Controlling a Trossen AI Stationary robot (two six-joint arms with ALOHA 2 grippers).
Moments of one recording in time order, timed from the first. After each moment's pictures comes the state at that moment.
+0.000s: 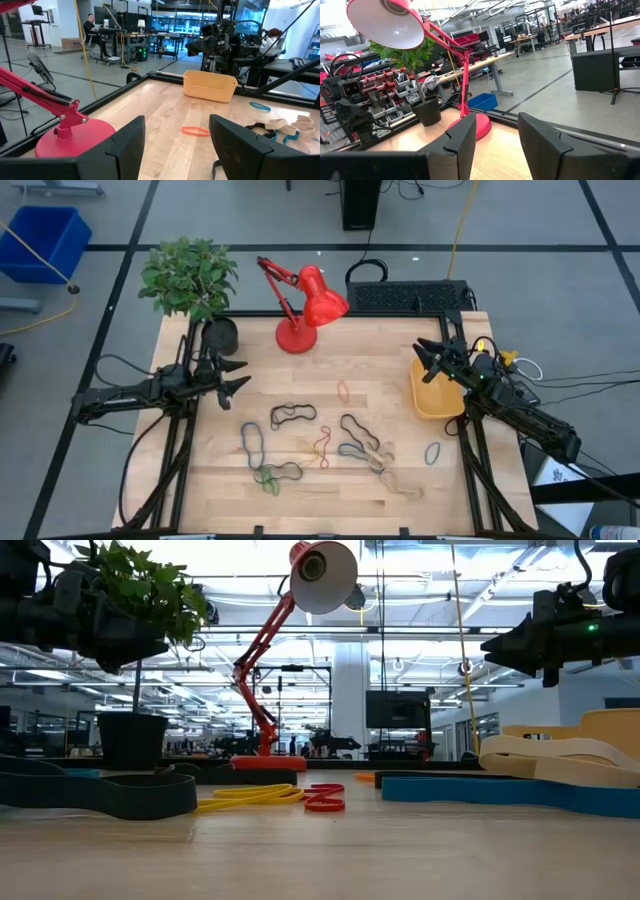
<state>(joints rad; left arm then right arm) 0.12 0.04 0.03 0.00 -0.18 -0.09 -0.60 0.00 0.02 0.07 0.05 0.29</state>
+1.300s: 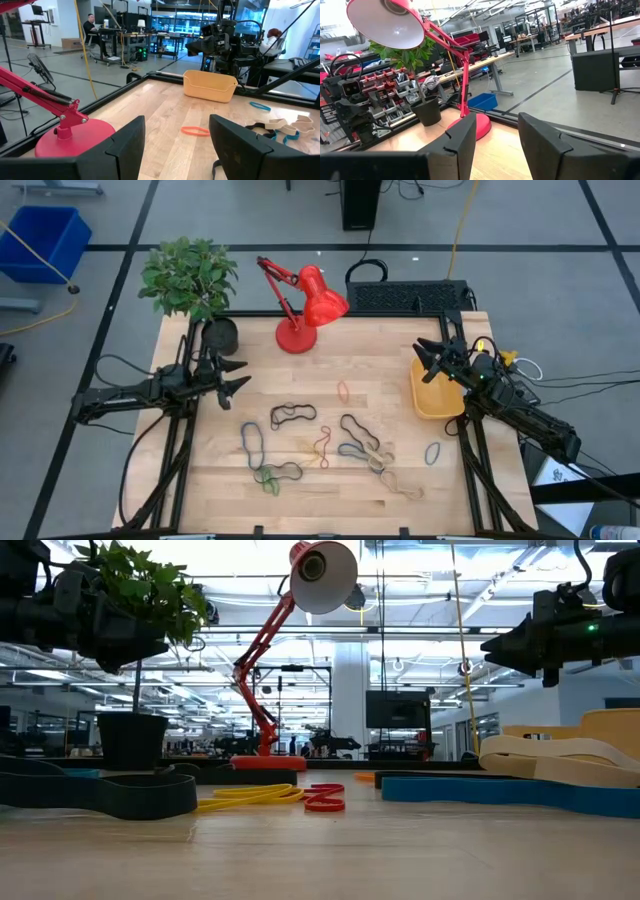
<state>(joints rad) 0.12 0.04 0.03 0.00 -0.18 -0.09 -0.60 0.00 0.02 0.07 0.05 0.29</state>
